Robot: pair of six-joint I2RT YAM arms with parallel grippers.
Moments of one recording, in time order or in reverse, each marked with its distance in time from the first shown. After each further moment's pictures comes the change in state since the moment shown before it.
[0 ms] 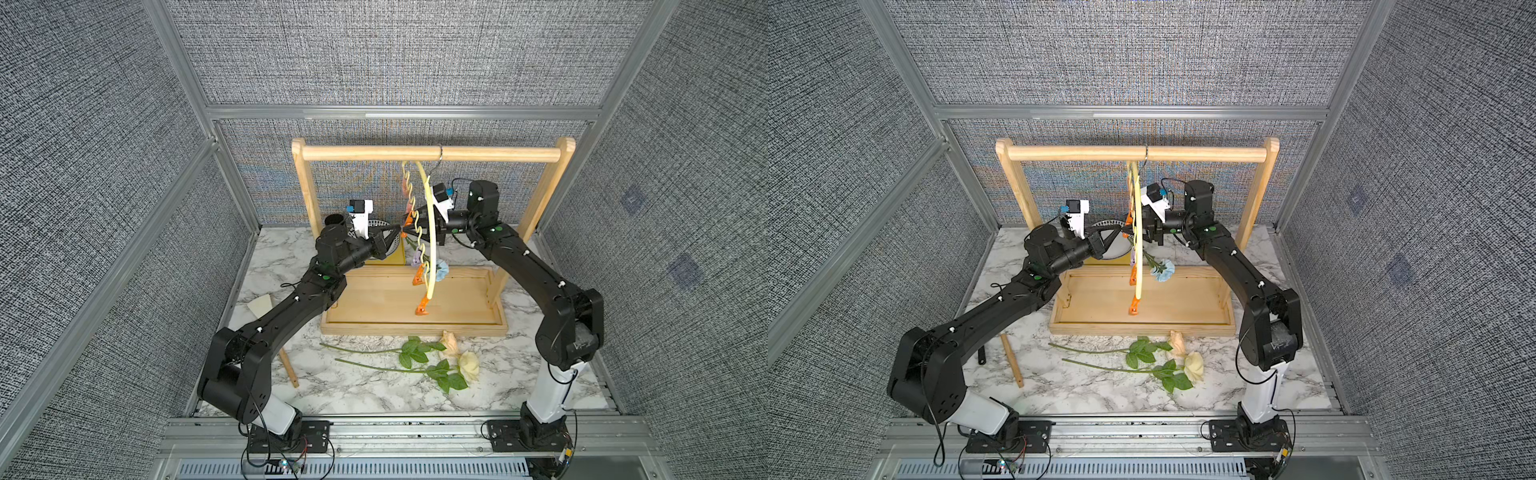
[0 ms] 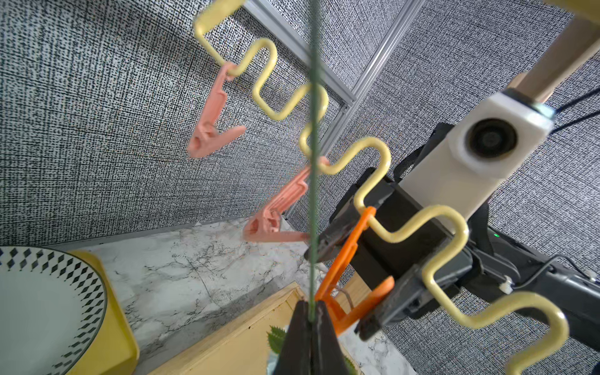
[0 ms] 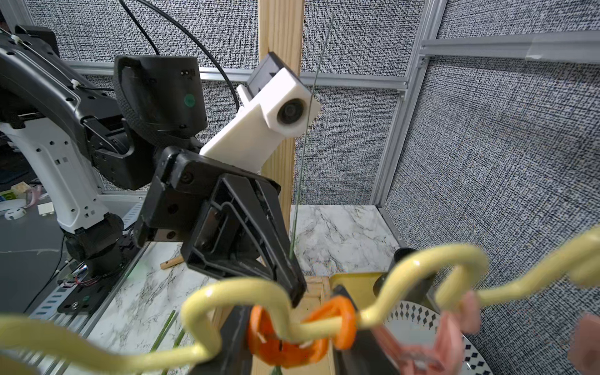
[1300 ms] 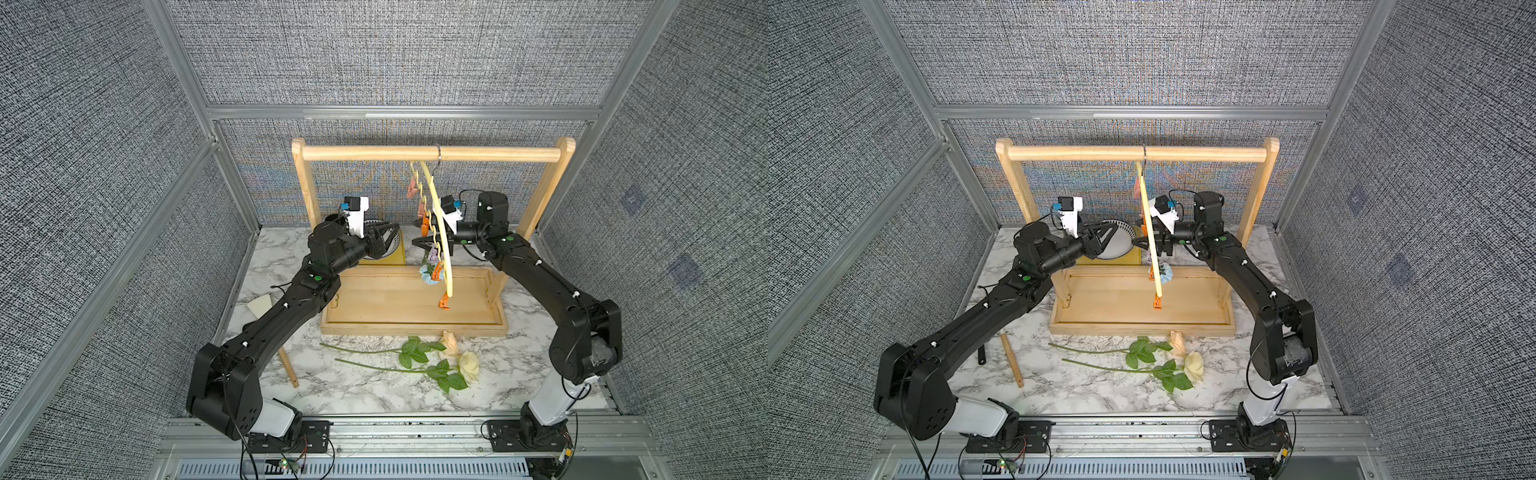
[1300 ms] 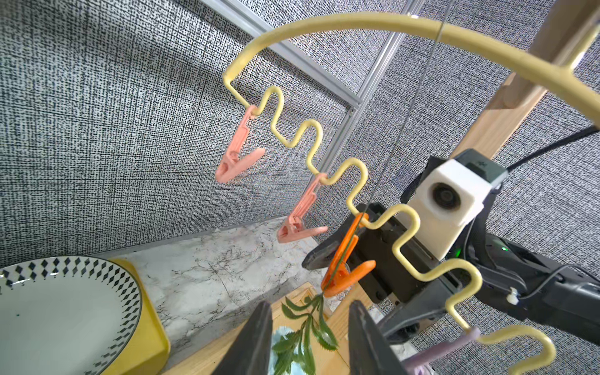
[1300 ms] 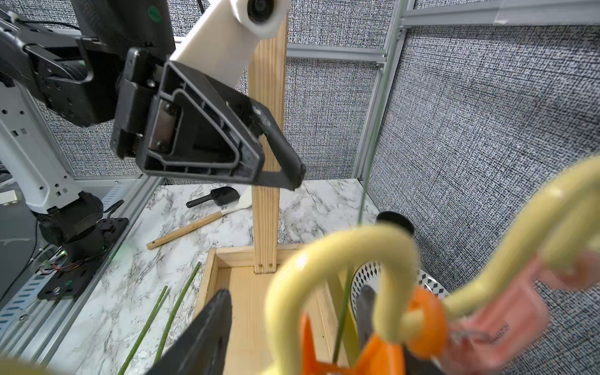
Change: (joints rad) left arm 0.006 -0.091 0.021 -0.136 -0.037 0.093; right arm -0.043 -0.127 -0.192 -0.058 0.078 -0.116
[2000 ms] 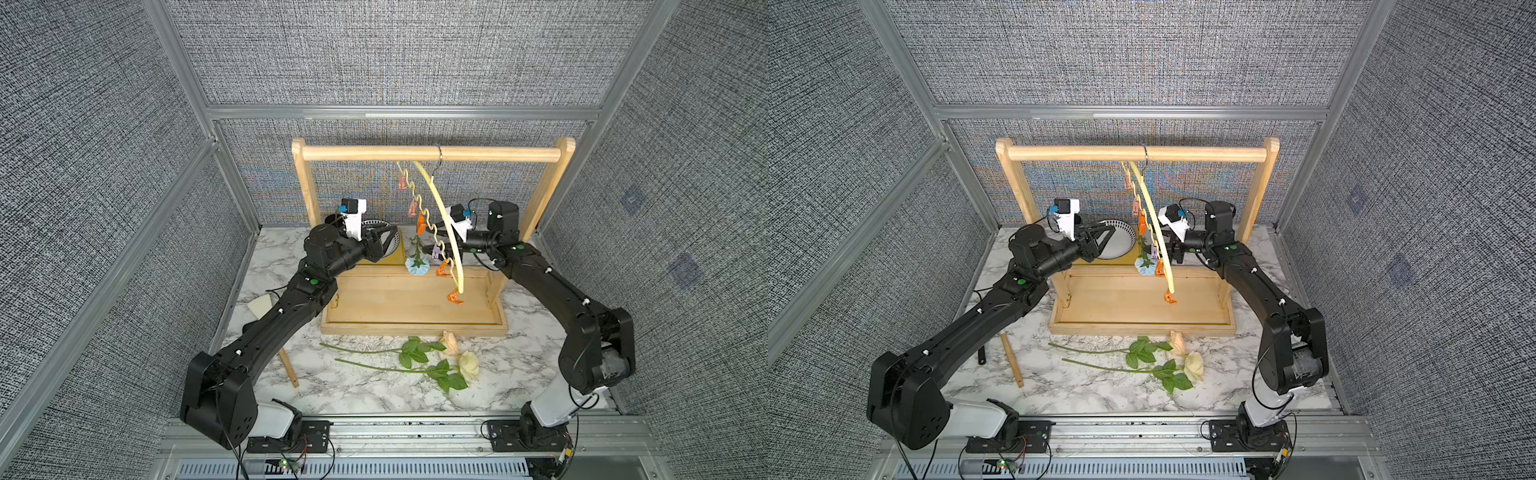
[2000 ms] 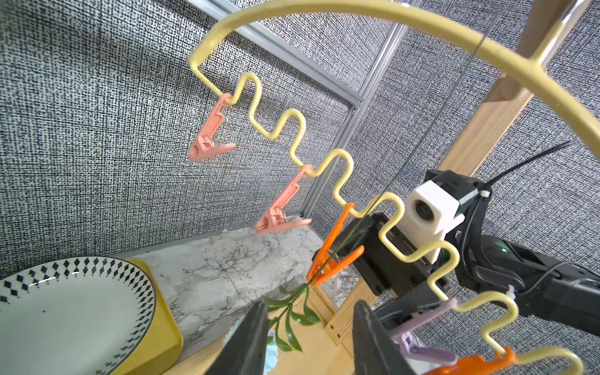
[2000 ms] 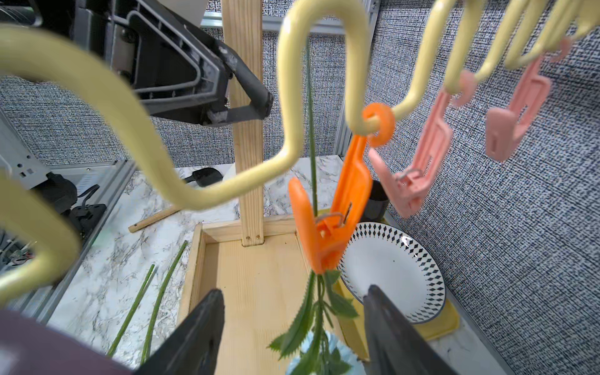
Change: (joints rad) left arm 0.002 -0.043 -0.029 -0.023 -0.016 0.036; right arm -0.049 -0.077 -0.137 -0.002 0.058 -0.048
